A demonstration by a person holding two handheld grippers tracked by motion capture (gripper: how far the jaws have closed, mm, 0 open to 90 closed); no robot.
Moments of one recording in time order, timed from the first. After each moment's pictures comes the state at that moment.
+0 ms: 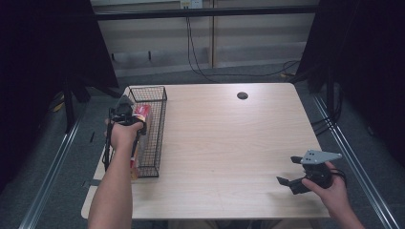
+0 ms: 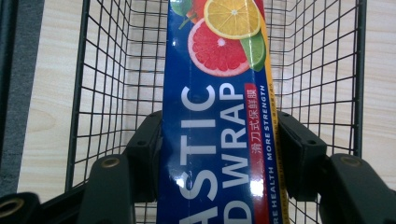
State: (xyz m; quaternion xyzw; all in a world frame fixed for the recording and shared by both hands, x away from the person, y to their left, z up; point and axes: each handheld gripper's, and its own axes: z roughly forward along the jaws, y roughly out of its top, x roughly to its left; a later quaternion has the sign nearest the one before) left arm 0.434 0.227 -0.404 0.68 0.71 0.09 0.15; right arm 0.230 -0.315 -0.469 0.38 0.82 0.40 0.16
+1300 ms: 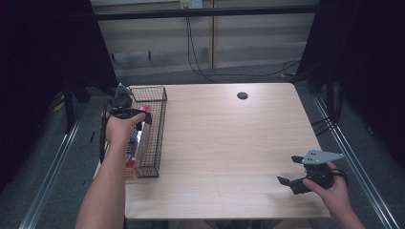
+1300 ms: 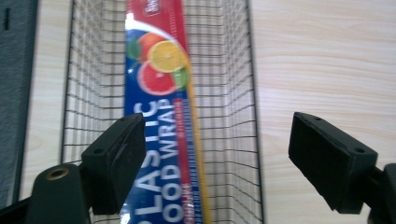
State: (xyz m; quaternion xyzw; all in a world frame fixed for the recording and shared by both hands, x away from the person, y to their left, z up) left arm 0.418 0.214 -0.353 0.71 0.67 0.09 0.22; right arm 0.228 -0.315 -0.465 0.38 0.82 0.40 0.17
